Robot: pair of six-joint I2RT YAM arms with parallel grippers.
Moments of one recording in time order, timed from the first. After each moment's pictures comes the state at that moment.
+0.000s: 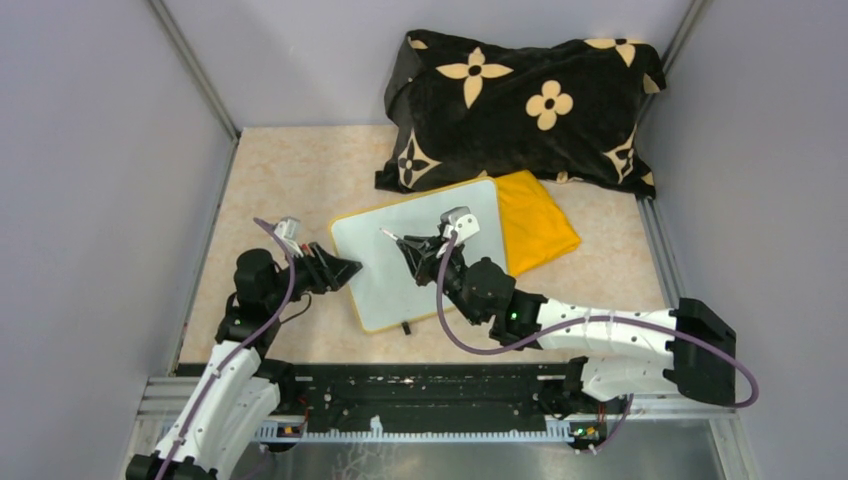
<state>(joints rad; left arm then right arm) -0.17 0.62 0.35 -0.01 0.50 -0.59 1.21 1.18 0.73 0.56 0.55 0.23</state>
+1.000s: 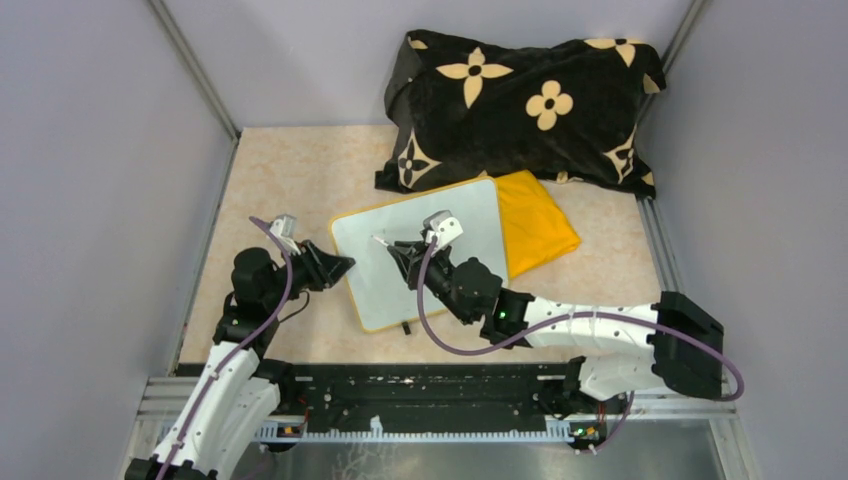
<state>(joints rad) -0.17 0.61 0.39 -0.04 0.44 -0.57 1.21 1.24 0.73 0.58 0.49 0.17</state>
